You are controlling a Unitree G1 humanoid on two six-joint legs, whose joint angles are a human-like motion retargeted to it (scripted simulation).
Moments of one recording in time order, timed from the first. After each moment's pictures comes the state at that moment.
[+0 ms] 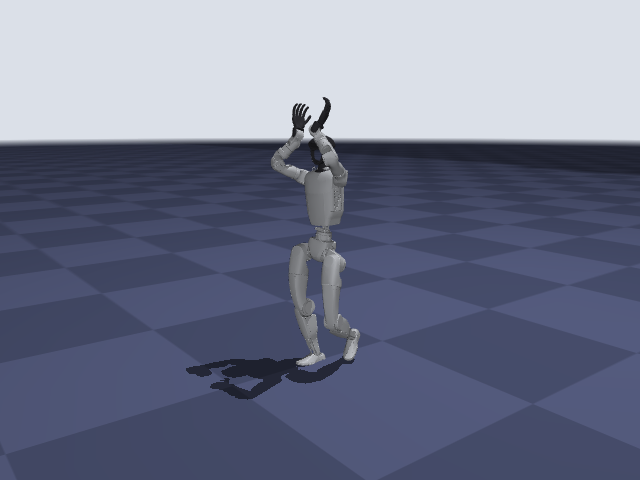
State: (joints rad) left arm -2.06 0.82 -0.59 -0.08 -0.03 0.39 1.07; right arm -1.93 -0.61 0.35 -0.22 0.04 0.30 -0.94; waist -0.10 0.17 0.12; left_leg -0.07 0.29 0.23 1.21 -0.41 -0.05; right_leg 0.02 0.17 -0.17 0.31 -0.42 -0.02
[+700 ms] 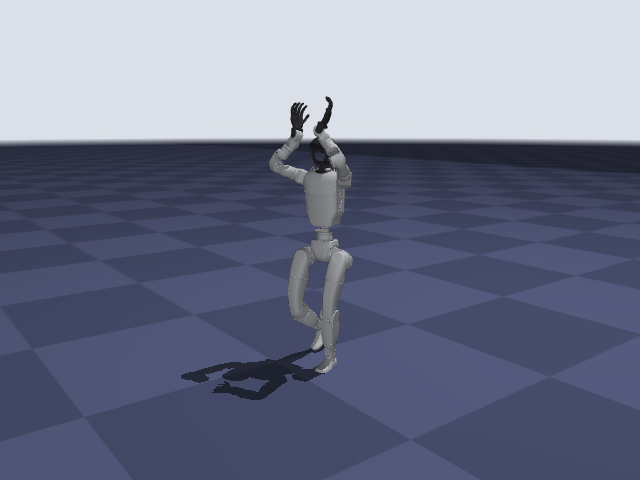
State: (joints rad) left arm -2.14 0.74 -0.62 0.03 -0.07 0.37 1.04; right arm -1.89 -0.67 0.31 -0.22 0.01 0.28 -0.85; waist -0.05 -0.05 0.09; left_leg -0.15 -0.14 0.11 0.46 -0.47 0.06; right_leg -0.08 -0.15 -0.07 1.09 -0.33 0.12
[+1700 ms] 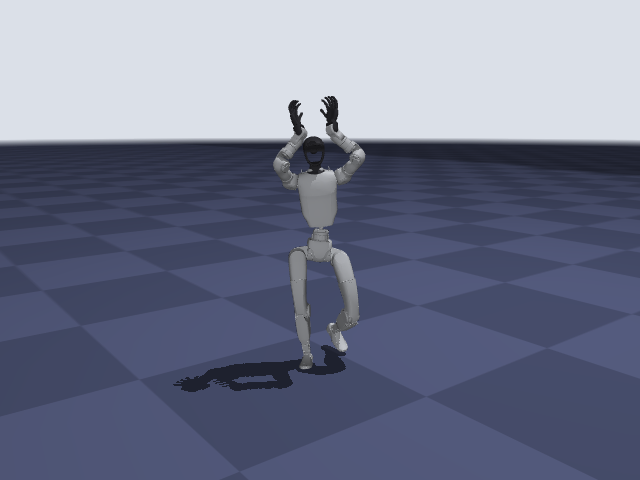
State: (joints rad) left arm -2.11 0.90 -0.66 0.02 0.02 0.32 0.94; right arm -2.11 -0.70 0.53 0.00 -0.04 0.27 -0.94; waist -0.01 0.19 0.09; left_leg -0.16 0.36 0.25 1.22 -0.47 -0.01; right_leg -0.02 0.13 -0.21 0.32 -0.46 0.01
